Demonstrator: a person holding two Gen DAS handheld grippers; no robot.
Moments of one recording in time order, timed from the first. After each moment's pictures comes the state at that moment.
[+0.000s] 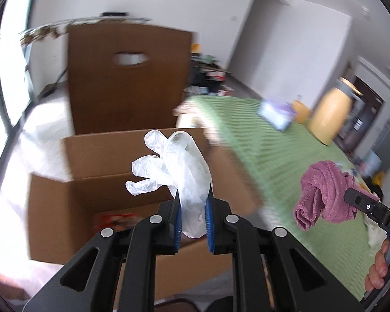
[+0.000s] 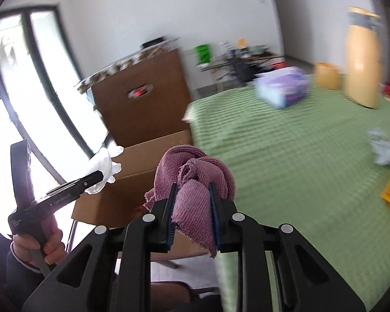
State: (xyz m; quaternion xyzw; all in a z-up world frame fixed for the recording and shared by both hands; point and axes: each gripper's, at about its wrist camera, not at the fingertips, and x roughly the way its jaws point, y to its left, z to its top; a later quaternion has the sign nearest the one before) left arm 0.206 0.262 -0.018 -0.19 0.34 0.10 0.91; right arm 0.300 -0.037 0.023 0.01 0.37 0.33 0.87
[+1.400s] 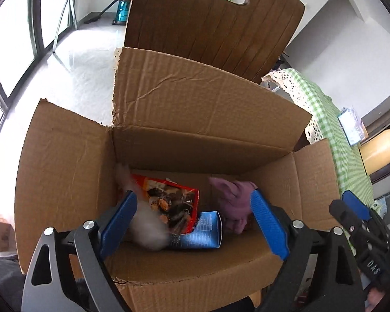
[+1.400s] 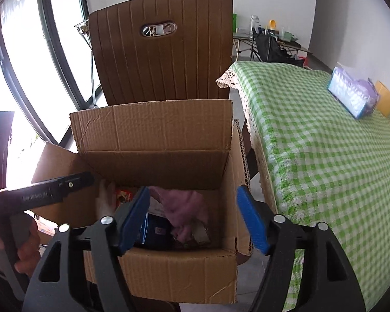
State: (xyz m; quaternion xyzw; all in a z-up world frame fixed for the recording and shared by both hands) left arm 0.253 0.359 -0.117 -0.32 0.44 0.17 0.82; right arm 0.351 0.116 -0.057 -0.13 0.41 0.32 0.84
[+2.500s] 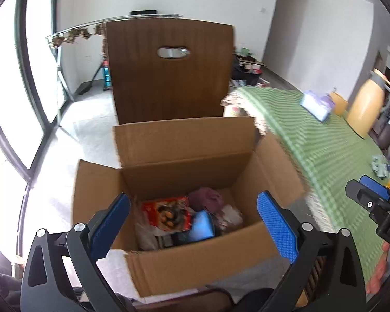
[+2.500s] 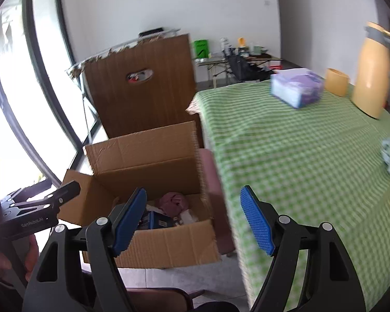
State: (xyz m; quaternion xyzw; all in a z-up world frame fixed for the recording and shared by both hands) left arm 0.198 0.258 -0.014 -0.14 0.37 0.18 0.90; right arm 0.287 0.001 0.008 -0.03 0.36 0.28 0.89
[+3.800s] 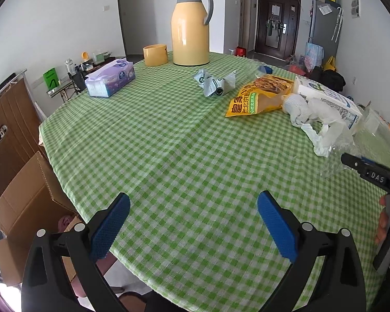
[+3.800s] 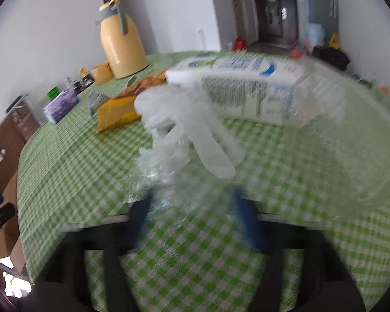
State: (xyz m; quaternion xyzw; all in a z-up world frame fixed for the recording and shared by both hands) left arm 0.248 -0.117 -0.008 0.07 0.40 -0.12 0.91; right arm 0.205 -0.429 -0.041 0.14 0.38 -0.06 0.91
